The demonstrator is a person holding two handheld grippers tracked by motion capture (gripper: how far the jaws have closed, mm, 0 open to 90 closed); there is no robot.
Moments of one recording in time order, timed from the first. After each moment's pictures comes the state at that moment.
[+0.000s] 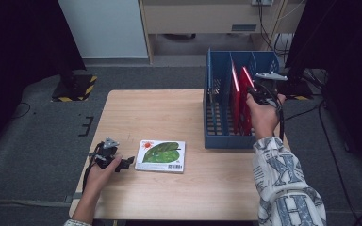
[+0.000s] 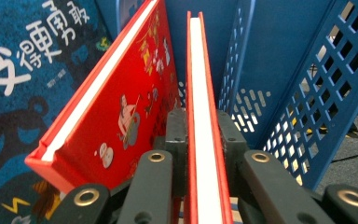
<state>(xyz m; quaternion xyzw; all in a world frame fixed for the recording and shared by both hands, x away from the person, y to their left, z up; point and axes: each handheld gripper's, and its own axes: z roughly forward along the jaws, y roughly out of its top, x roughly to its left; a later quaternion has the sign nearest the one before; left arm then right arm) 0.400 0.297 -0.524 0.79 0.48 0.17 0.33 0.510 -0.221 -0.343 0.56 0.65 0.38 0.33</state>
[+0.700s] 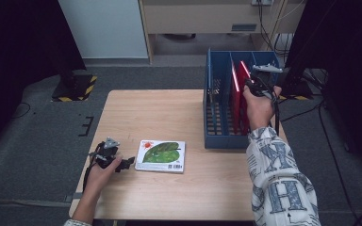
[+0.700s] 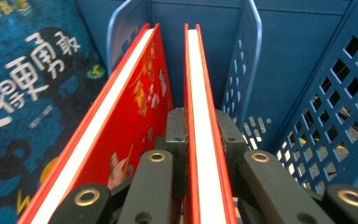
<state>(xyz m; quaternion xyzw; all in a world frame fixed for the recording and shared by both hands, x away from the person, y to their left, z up) 0.401 0.295 -0.524 0.79 0.48 0.17 0.33 0.538 -0.214 -0.338 0.56 0.64 0.39 0.35</state>
